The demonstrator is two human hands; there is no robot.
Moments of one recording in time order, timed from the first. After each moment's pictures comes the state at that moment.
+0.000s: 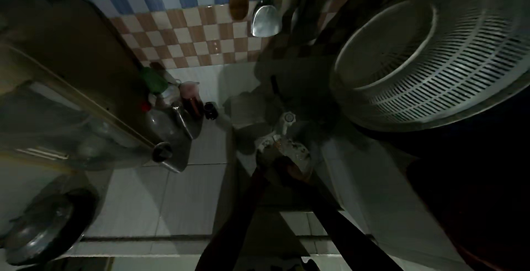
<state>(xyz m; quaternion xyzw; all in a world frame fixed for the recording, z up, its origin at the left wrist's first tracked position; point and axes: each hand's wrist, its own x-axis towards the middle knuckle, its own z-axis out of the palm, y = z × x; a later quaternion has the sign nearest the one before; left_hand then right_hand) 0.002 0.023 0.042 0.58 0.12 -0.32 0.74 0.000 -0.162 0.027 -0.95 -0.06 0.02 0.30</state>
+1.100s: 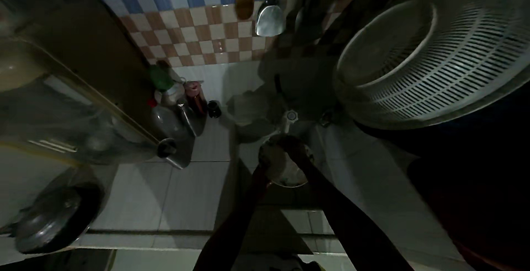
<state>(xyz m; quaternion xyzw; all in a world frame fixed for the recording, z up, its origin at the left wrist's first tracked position) -0.005 0.021 0.021 0.54 0.13 -0.30 0.78 0.058 -0.168 0.072 -0.84 0.15 0.01 0.51</state>
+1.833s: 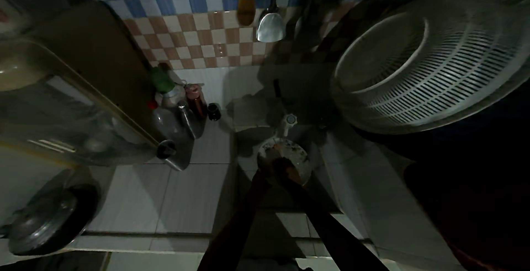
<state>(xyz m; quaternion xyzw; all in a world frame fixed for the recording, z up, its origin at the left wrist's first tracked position) -0.004 0.020 0.015 0.60 0.10 -0.31 0.73 -0.002 -0.140 0.013 -0.95 0.04 0.04 0.29</state>
